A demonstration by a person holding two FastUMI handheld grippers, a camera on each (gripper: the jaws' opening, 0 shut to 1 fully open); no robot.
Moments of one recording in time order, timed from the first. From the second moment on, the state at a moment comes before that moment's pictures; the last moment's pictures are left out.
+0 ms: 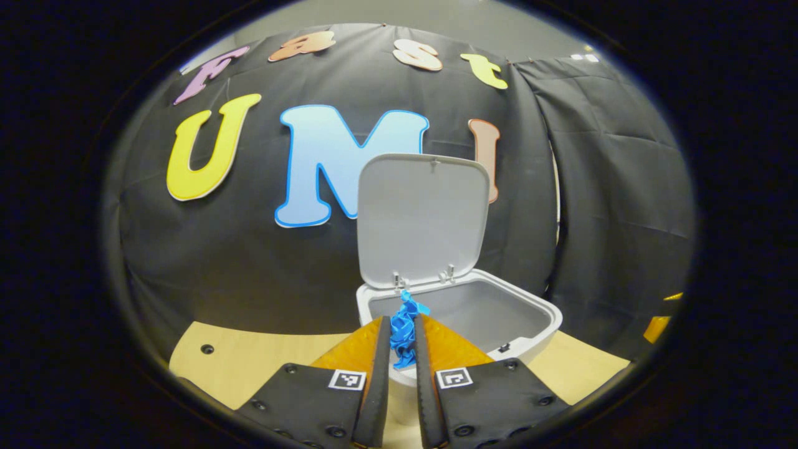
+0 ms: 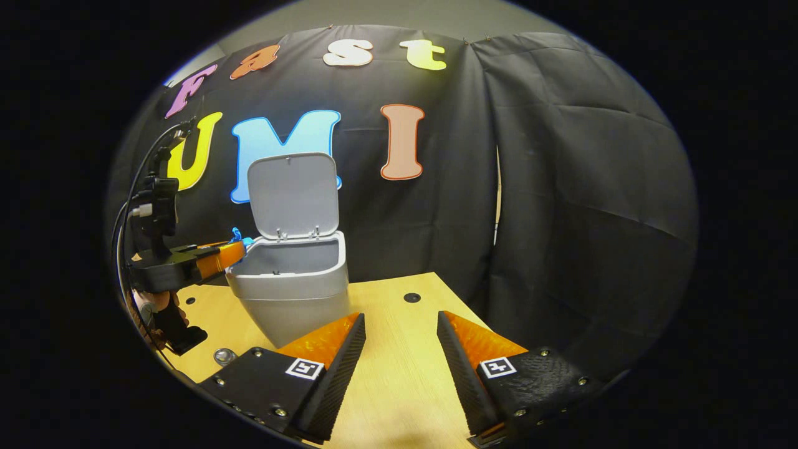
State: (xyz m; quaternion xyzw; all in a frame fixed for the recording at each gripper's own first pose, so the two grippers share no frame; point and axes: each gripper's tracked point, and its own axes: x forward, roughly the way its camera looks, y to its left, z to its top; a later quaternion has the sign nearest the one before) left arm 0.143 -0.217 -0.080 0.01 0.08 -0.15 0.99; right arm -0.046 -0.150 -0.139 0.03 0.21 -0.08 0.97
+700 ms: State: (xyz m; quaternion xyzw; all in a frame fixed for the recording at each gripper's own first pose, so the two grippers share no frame) left arm 0.147 -0.226 -0.086 0.00 0.09 -0.15 0.98; right arm -0.043 -0.157 -0.146 0.03 0.22 -0.08 0.97
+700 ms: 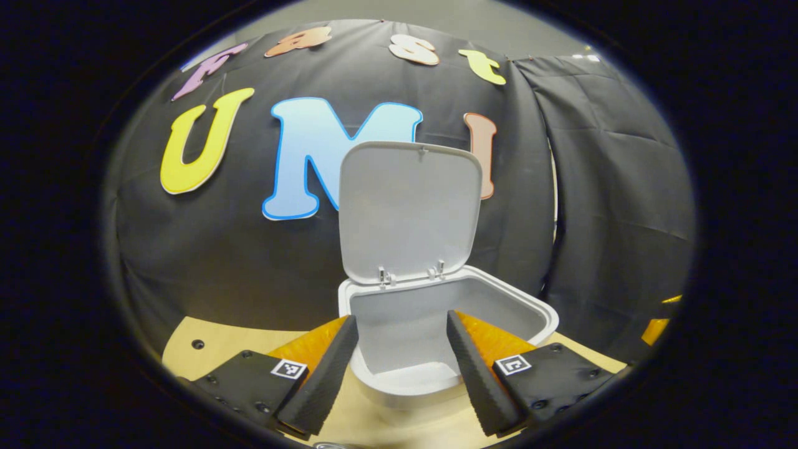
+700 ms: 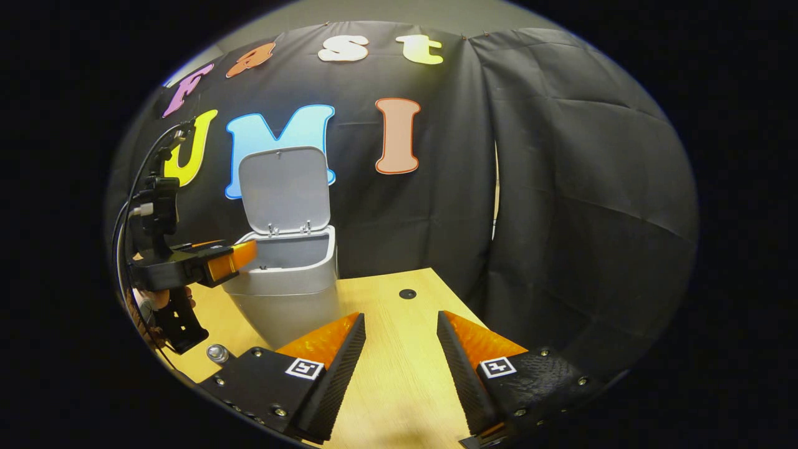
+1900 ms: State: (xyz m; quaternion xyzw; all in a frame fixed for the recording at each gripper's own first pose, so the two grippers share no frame) left arm 0.092 0.000 -0.076 0.01 0.09 0.01 1.00; right arm -0.019 0.005 -0.171 0.03 0.24 0.09 0.97
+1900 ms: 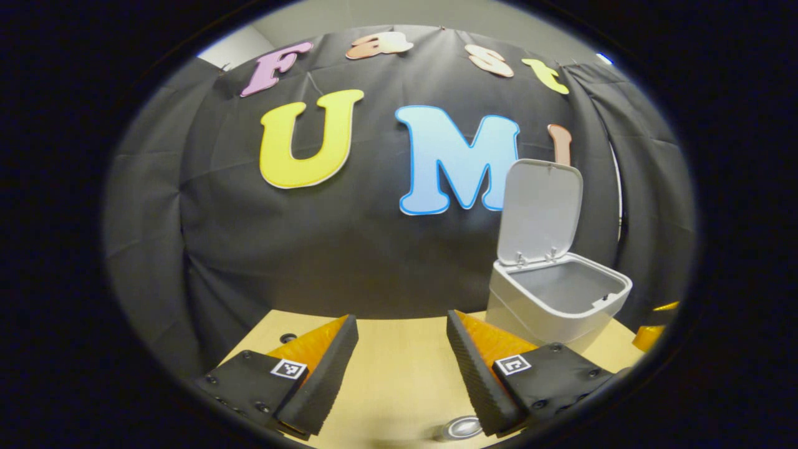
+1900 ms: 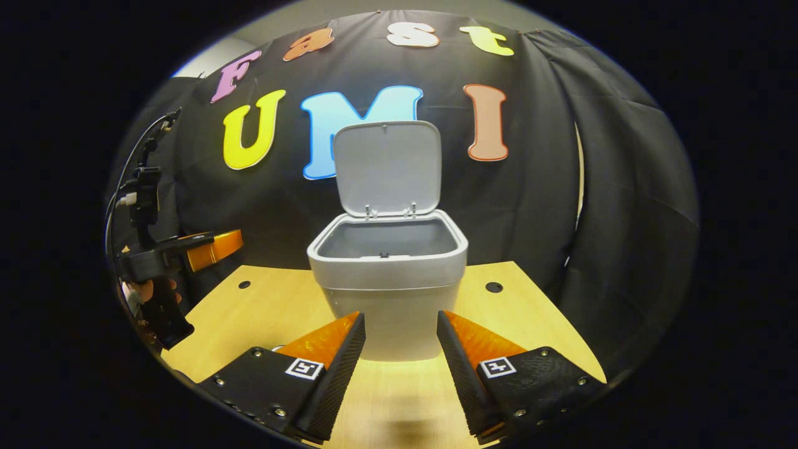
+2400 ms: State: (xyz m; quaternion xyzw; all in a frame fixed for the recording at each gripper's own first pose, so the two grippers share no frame) left arm 0.056 0.081 -0.072 0.01 0.09 0.08 0.99; right arm -0.015 0.093 -0.193 0.02 0.27 0.18 0.95
